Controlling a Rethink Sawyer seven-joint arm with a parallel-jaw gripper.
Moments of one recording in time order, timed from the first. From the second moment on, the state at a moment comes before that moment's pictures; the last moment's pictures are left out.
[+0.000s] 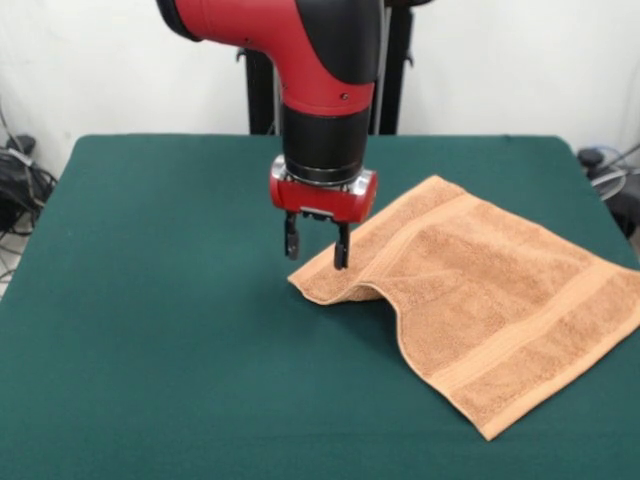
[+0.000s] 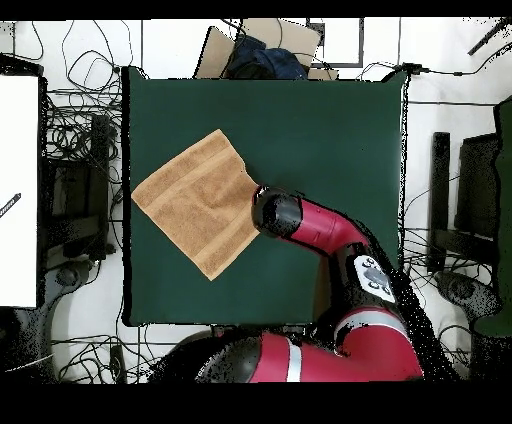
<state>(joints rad) -0.32 -0.49 0.00 1.72 0.07 0.27 1.64</state>
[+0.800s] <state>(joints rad) -0.32 -0.42 0.00 1.72 0.07 0.24 1.64</state>
